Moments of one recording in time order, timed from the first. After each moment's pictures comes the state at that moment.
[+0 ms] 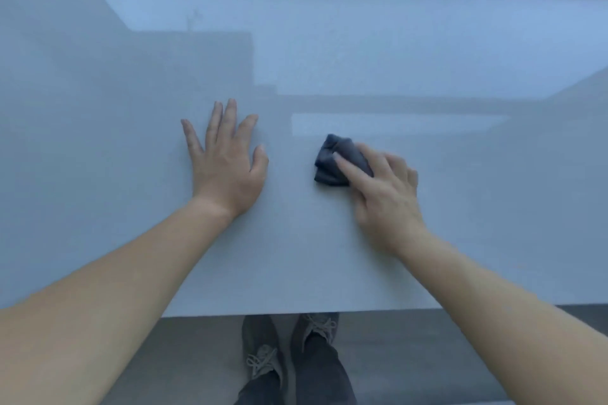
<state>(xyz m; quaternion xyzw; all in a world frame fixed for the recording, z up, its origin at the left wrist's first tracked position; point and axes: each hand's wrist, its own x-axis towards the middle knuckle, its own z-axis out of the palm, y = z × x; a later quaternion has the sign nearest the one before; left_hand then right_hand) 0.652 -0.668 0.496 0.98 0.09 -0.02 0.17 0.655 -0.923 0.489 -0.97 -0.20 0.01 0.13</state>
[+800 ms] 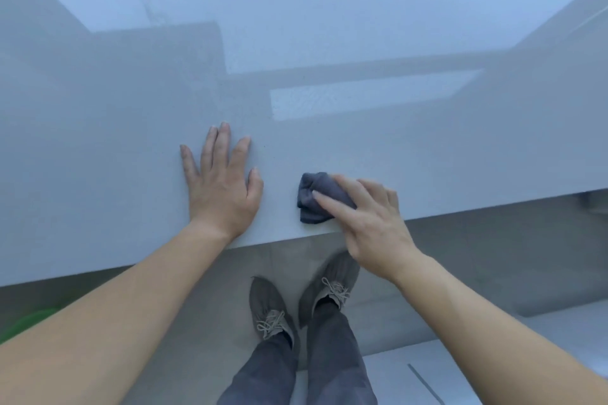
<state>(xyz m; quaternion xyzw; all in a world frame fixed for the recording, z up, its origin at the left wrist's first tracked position) 0.539 -0.678 0.486 0.99 0.03 -0.04 0.14 0.506 -0.935 0.494 -0.96 -0.24 0.01 0.13</state>
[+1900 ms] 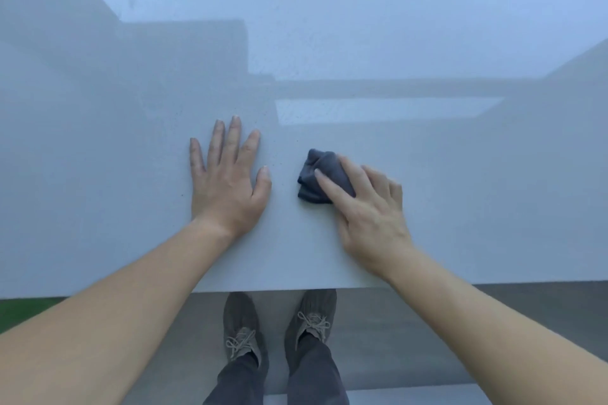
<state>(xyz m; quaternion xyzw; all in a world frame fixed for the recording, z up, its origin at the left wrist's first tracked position) 0.615 -0.770 0.485 0.99 0.07 -0.06 0.12 0.614 -1.004 0.490 -0.96 -0.24 0.00 0.14</state>
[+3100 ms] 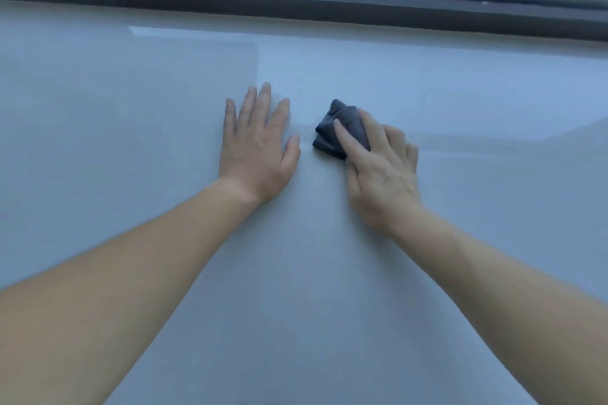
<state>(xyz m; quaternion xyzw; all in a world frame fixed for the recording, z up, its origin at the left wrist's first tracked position) 0.813 -0.746 0.491 0.99 0.05 -0.02 0.15 0.831 -0.947 0.489 -0.97 -0.20 0.02 0.13</state>
